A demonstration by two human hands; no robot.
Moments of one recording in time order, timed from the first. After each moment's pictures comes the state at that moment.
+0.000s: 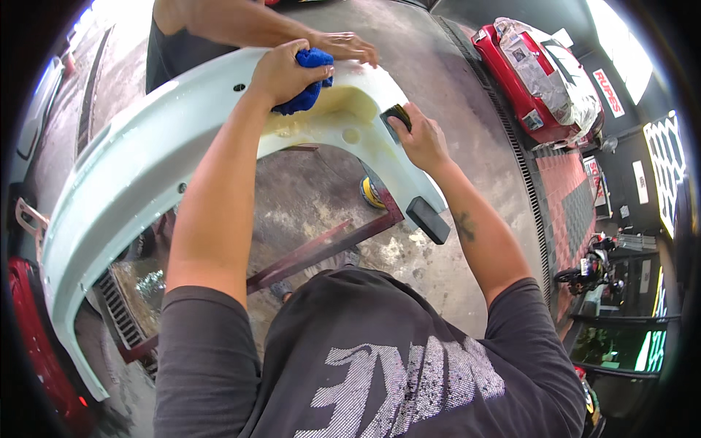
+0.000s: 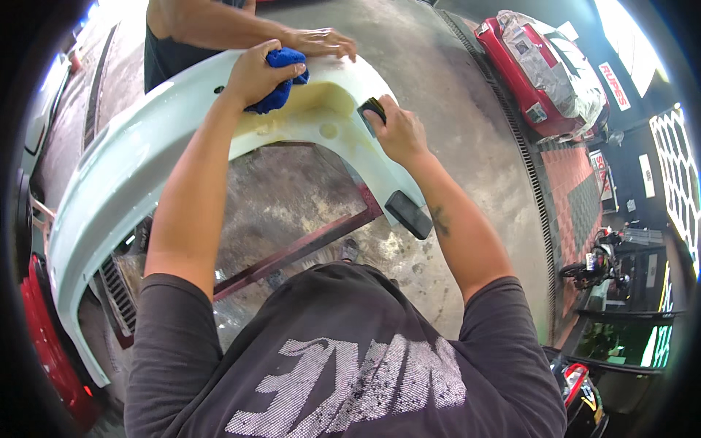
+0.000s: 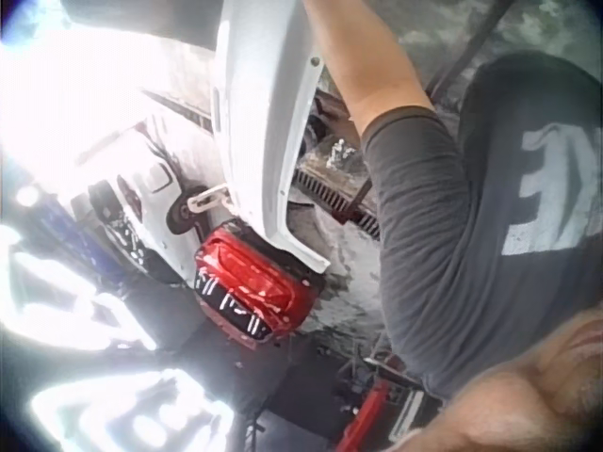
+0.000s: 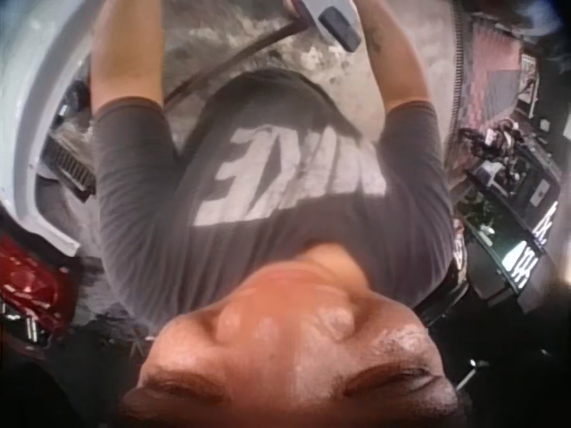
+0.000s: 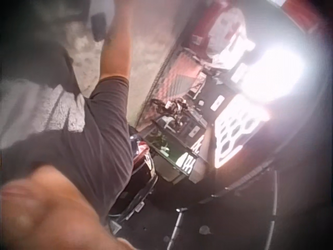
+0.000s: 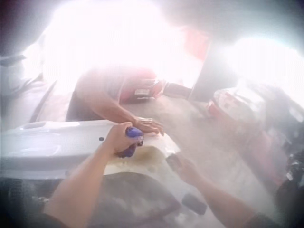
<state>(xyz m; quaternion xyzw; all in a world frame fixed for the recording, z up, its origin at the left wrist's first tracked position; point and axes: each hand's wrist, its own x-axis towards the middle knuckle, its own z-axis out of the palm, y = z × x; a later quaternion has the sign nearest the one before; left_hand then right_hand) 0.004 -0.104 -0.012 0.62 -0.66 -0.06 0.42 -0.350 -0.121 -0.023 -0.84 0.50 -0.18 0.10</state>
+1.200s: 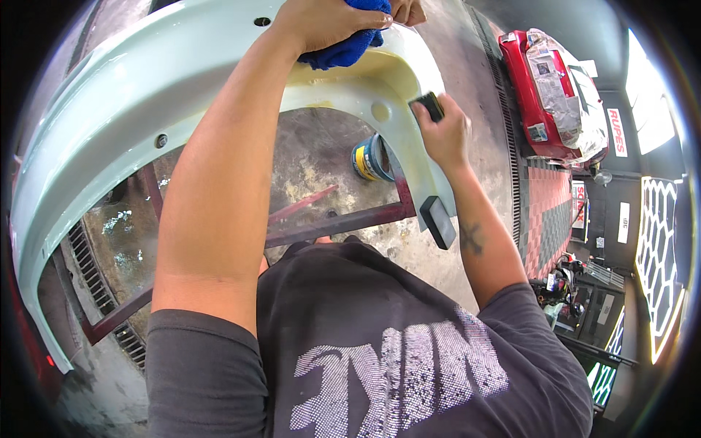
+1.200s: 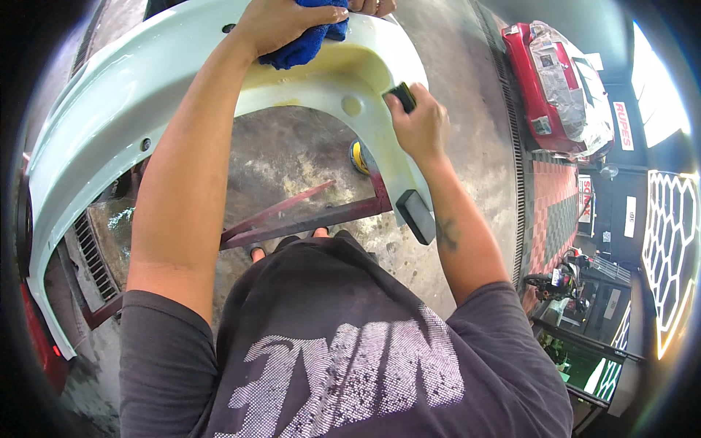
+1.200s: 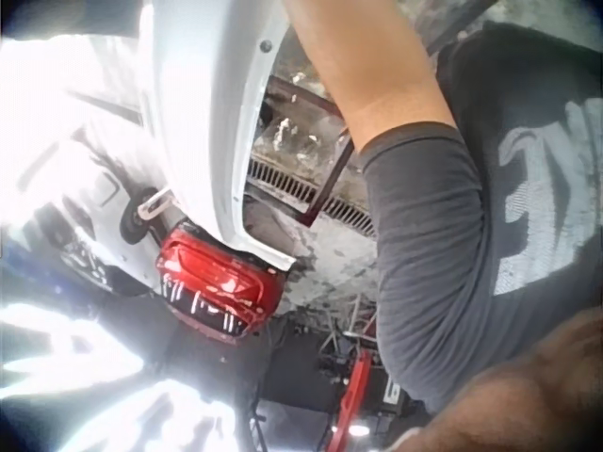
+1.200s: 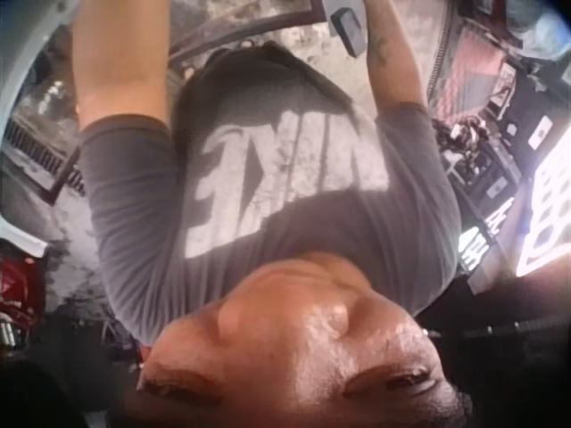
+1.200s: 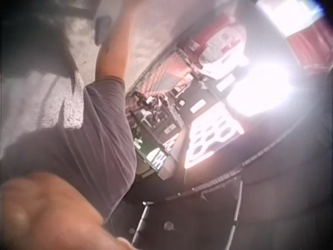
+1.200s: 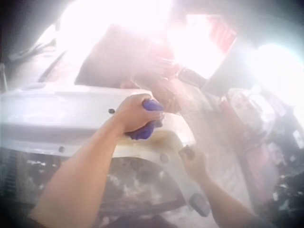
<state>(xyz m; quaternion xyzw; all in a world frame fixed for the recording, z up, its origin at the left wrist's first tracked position) -0.008 -0.080 0.001 0.58 -0.58 -0.25 0.52 -0.328 -0.142 -0.064 -0.85 0.47 -0.25 0.03</state>
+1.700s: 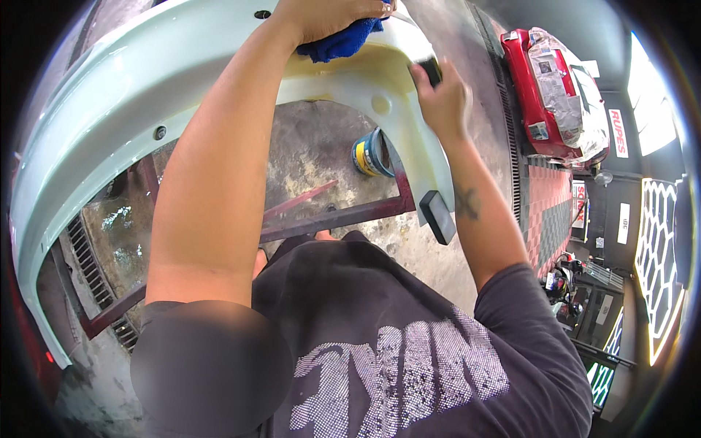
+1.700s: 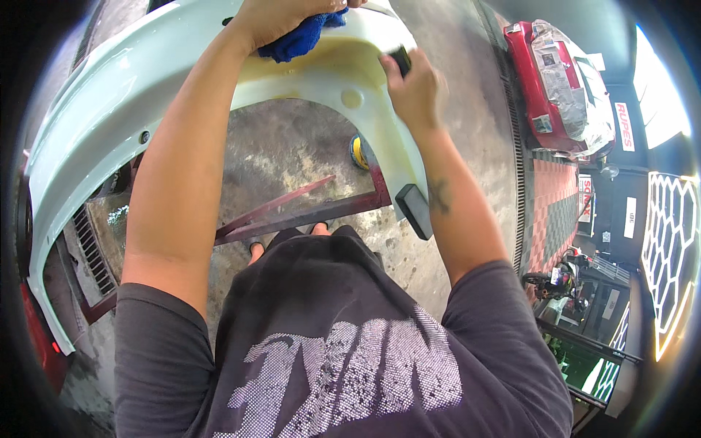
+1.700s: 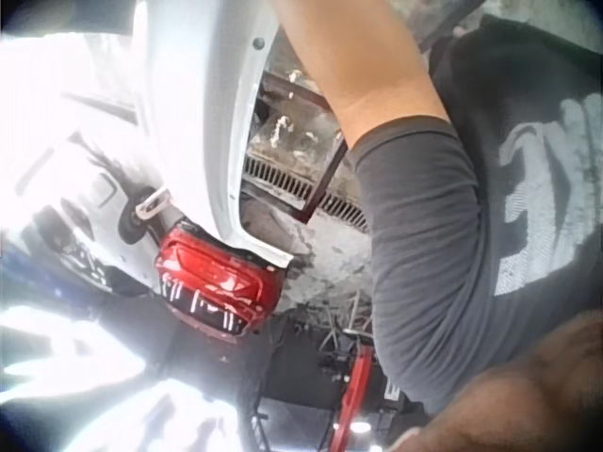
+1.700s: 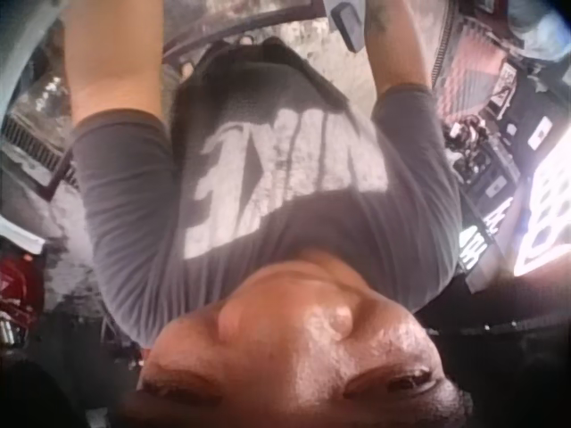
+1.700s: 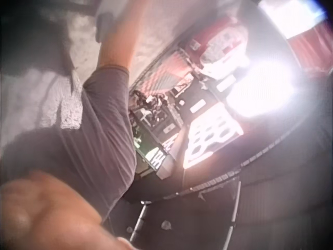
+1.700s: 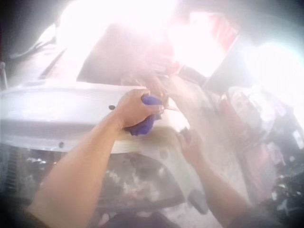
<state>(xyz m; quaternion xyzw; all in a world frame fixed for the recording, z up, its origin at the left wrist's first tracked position) -0.003 -0.081 -0.003 0.64 -0.57 -0.15 0.49 -0.298 -0.161 -0.056 -0.85 0.42 -0.32 0.00</state>
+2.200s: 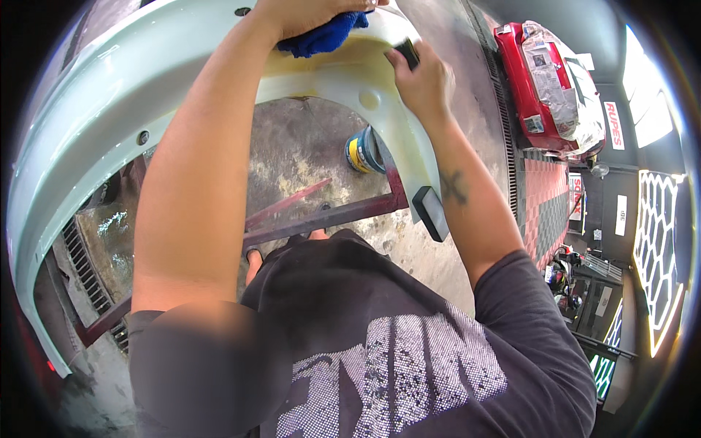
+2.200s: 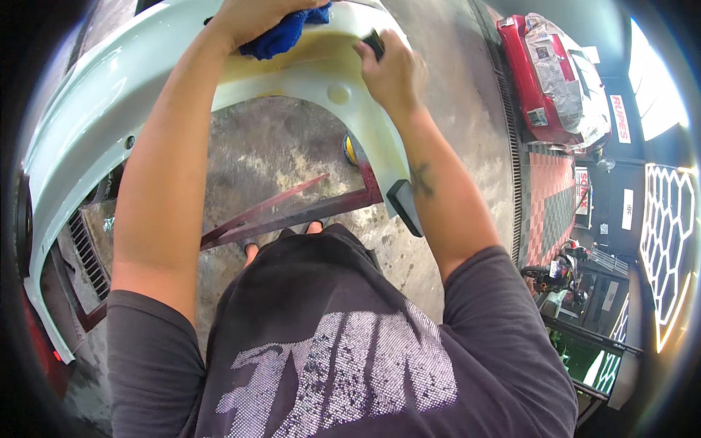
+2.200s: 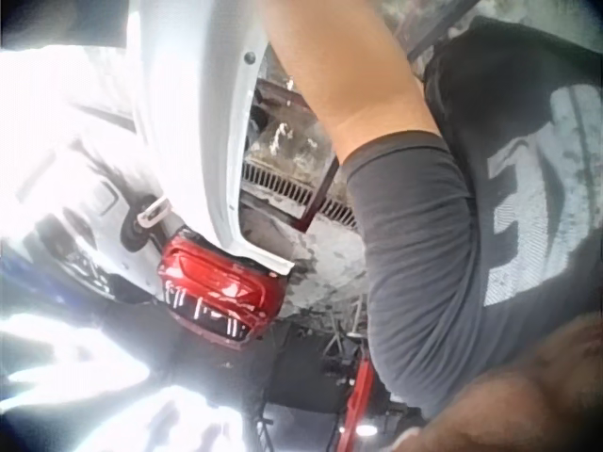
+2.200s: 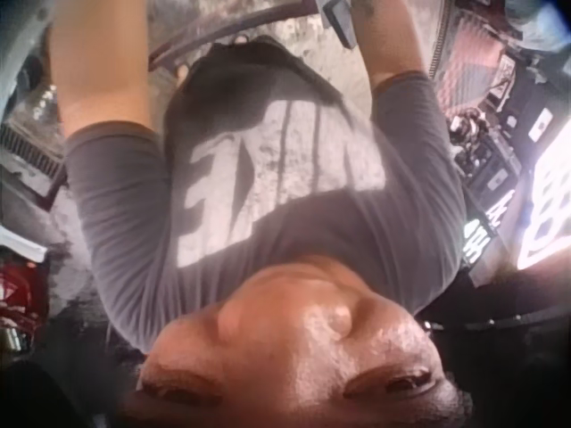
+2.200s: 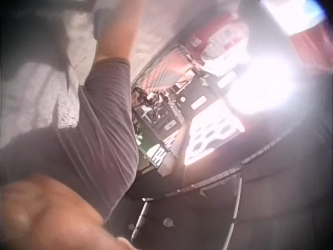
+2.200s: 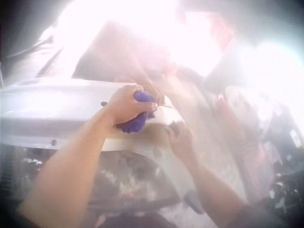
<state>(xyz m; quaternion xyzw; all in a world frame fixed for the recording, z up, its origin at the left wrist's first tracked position) -0.009 -0.077 0.007 0.63 -0.57 -0.20 0.49 -0.278 -0.167 -0.054 -0.86 0.42 -0.28 -0.05</state>
